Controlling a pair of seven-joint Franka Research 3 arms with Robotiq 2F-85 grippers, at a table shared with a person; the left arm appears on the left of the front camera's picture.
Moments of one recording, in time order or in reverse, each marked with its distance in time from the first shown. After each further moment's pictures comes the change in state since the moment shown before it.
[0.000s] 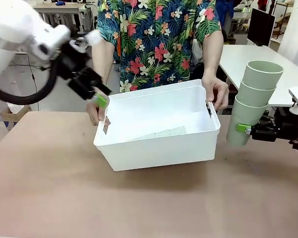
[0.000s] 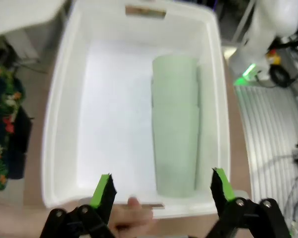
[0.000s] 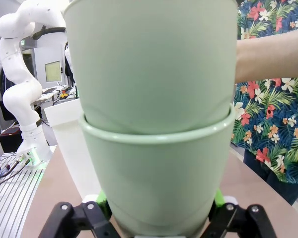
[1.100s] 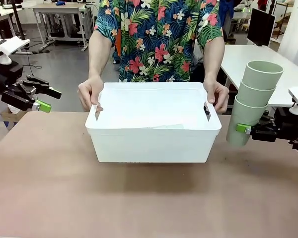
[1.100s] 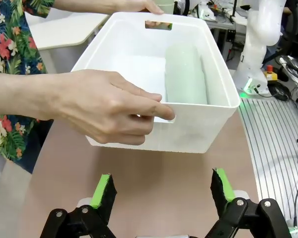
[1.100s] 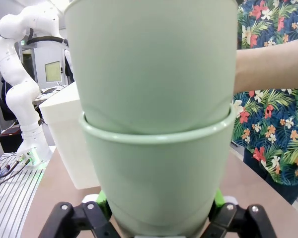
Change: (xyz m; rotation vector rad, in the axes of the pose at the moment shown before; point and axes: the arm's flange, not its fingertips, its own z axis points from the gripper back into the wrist) left arm -0.141 -0.023 0.091 0.076 -0.238 -0.012; right arm -0.001 0.000 0.000 0.000 0.000 -0.001
